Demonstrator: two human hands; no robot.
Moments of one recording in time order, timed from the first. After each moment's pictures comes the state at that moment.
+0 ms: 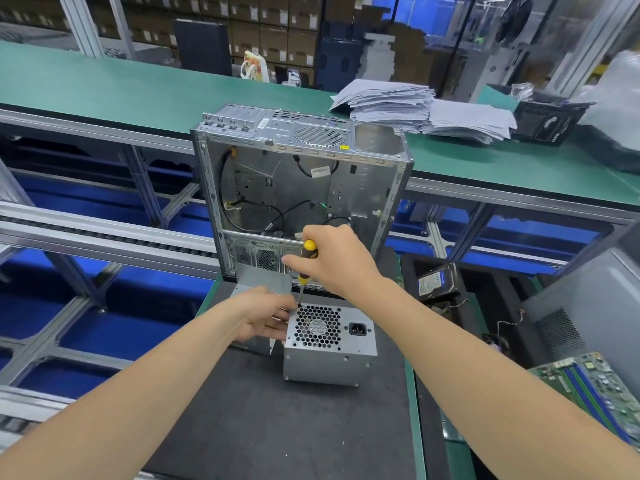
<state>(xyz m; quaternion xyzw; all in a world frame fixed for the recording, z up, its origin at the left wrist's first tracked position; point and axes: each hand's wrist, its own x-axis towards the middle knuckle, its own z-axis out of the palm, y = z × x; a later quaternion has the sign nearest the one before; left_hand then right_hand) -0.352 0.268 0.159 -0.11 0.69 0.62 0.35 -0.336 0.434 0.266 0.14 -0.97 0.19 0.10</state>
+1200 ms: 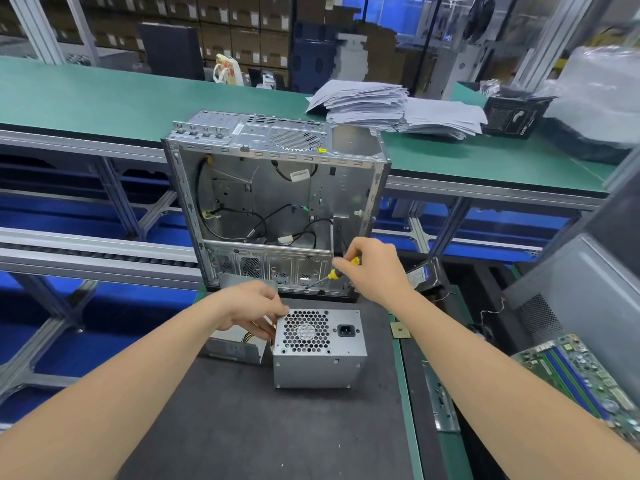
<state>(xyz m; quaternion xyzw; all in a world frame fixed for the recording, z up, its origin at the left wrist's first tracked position) -0.377 0.266 0.177 0.03 0.81 0.45 0.38 -0.338 0.515 0.233 -0.03 -0.95 0.31 0.10</state>
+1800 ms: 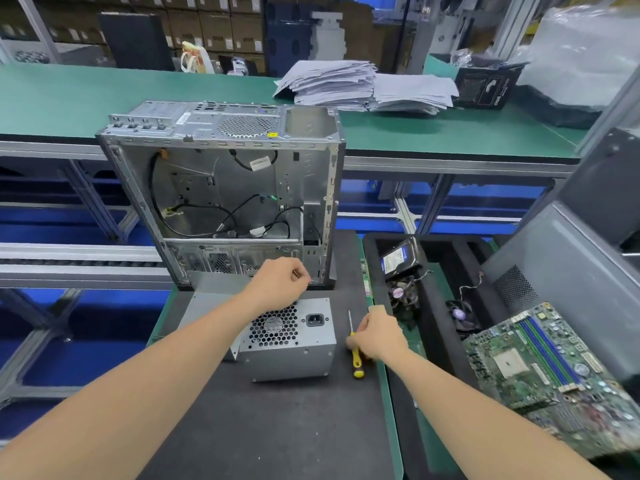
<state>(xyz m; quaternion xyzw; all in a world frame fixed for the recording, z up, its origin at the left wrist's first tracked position) -0.370 0.368 0.182 0.20 0.92 0.31 0.13 -0.272 0.572 0.112 -0.29 -0.90 0.31 -0.14</state>
